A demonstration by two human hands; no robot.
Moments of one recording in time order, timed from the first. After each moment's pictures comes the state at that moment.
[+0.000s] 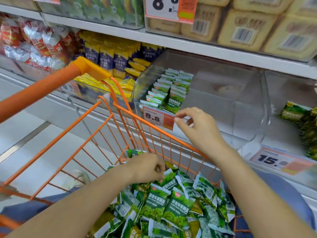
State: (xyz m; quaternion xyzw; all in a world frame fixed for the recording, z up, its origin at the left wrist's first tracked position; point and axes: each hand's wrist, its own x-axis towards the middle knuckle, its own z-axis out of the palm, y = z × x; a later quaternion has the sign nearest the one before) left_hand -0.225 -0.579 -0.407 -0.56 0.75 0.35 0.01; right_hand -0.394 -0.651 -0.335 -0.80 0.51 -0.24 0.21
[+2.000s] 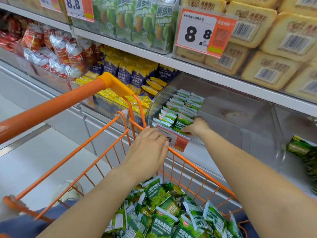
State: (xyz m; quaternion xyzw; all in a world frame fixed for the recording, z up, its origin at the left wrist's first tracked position) left_hand -0.195 -0.603 -0.369 -0.61 0.75 -0.04 -0.25; right_hand -0.343 -0.784 -0.368 -0.66 0.67 -0.10 0.32
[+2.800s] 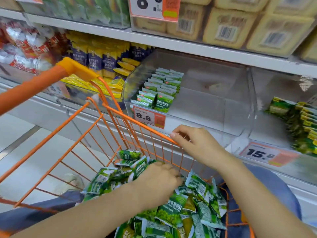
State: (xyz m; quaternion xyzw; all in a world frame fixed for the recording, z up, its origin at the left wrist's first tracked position) left_hand -0.281 -0.552 -0.405 -0.41 0.91 0.05 0.03; right_hand -0.425 -0.631 -0.349 -0.84 0.46 -0.15 0.25
